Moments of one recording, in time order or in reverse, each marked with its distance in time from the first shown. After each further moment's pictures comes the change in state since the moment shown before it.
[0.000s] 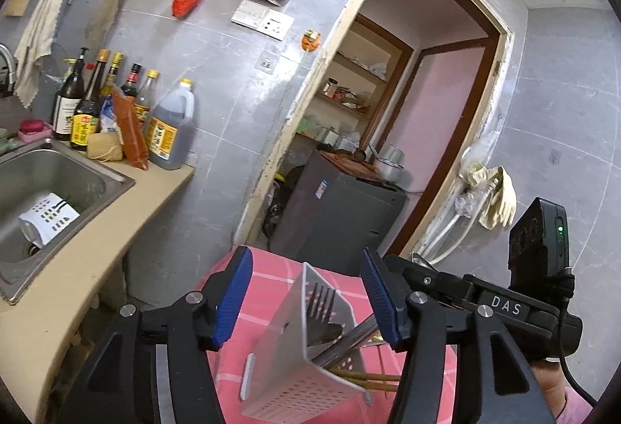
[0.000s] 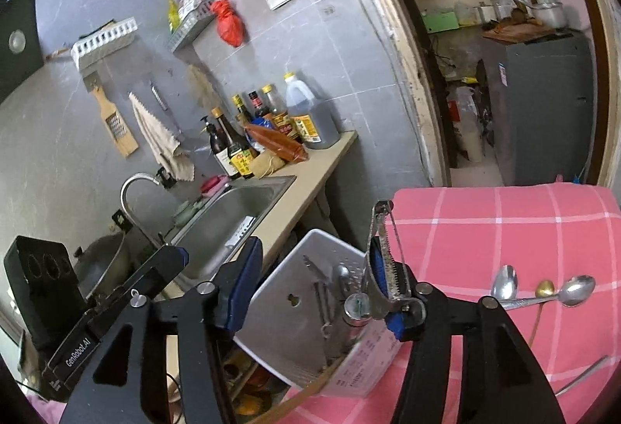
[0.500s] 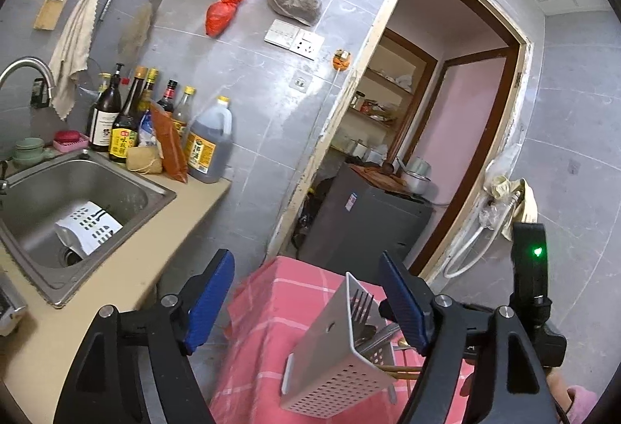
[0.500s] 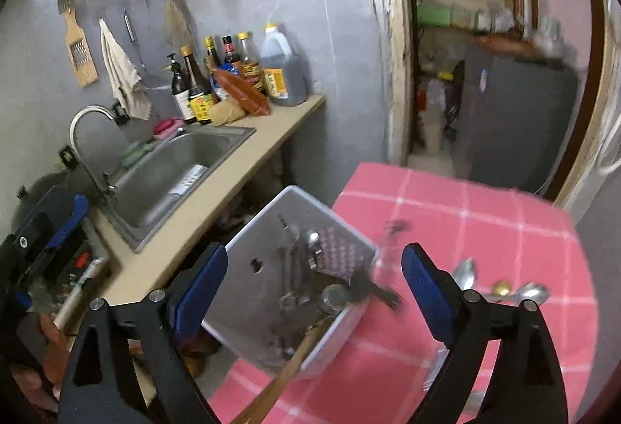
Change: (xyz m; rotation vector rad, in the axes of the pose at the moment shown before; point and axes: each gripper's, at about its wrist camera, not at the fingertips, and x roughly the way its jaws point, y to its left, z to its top) left arm -0.037 0.022 0.012 -0.005 -0.040 0.104; right arm 0.018 0.022 -0.001 -0.102 0.145 -0.175
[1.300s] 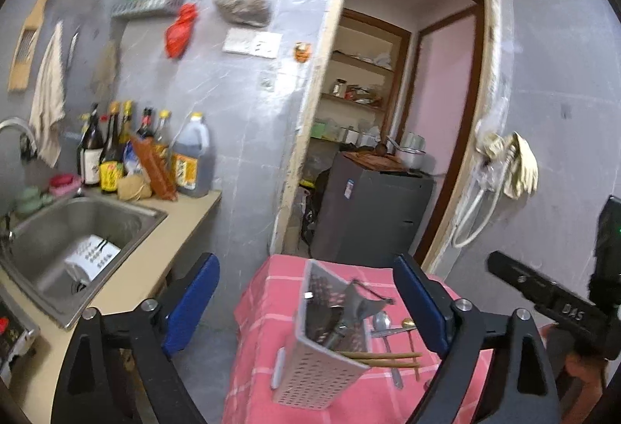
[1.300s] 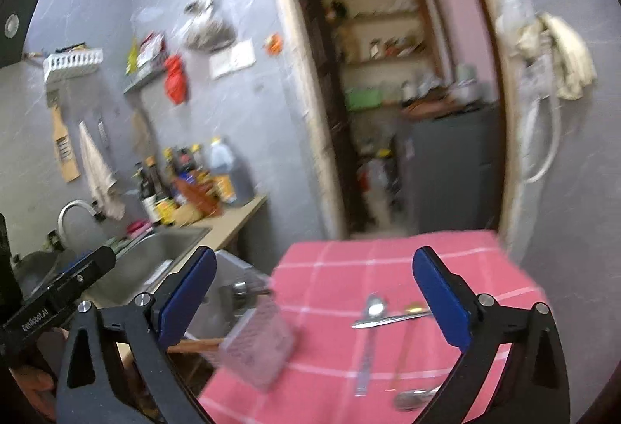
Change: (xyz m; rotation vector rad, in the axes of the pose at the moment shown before) left arm -0.002 -0.080 -0.017 0.207 0.008 0.029; right arm -0.143 -0.078 -0.054 0.118 -0.454 -0.231
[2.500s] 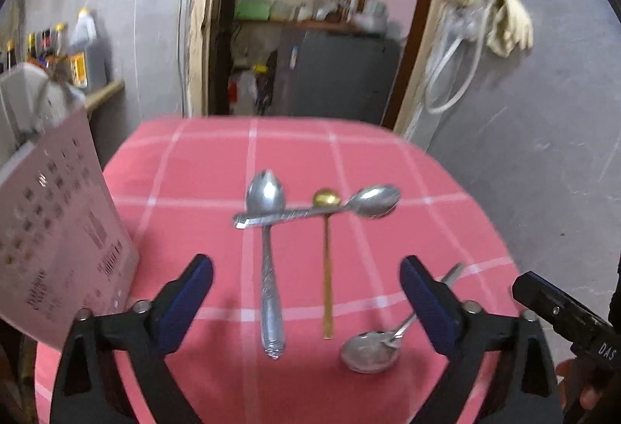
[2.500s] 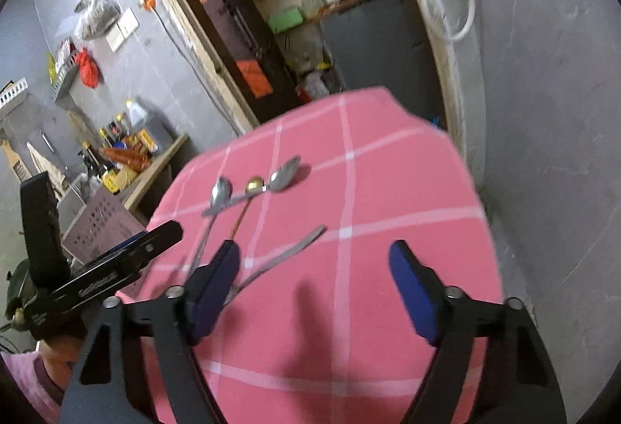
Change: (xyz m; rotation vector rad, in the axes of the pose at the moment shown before) left arm 0.163 -0.160 -0.146 0.102 0.443 -0.058; right arm 0.069 -0.209 -0.148 0.276 0.355 -0.007
